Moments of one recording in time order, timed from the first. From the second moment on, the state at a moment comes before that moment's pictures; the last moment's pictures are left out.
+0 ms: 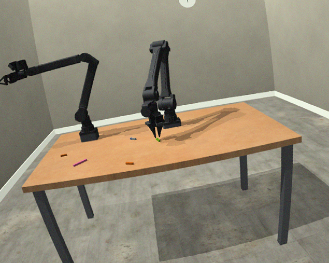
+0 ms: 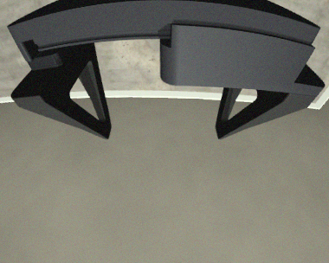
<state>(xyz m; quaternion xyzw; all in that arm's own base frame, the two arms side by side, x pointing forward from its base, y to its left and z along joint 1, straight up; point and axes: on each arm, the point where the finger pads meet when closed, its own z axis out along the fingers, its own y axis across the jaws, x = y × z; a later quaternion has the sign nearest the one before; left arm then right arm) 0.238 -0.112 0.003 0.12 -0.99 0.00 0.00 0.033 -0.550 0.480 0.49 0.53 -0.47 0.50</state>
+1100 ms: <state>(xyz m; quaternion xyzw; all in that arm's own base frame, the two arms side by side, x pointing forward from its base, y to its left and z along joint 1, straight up) 0.238 -0.113 0.003 0.12 -0.99 0.00 0.00 0.033 -0.550 0.480 0.49 0.53 -0.47 0.50</state>
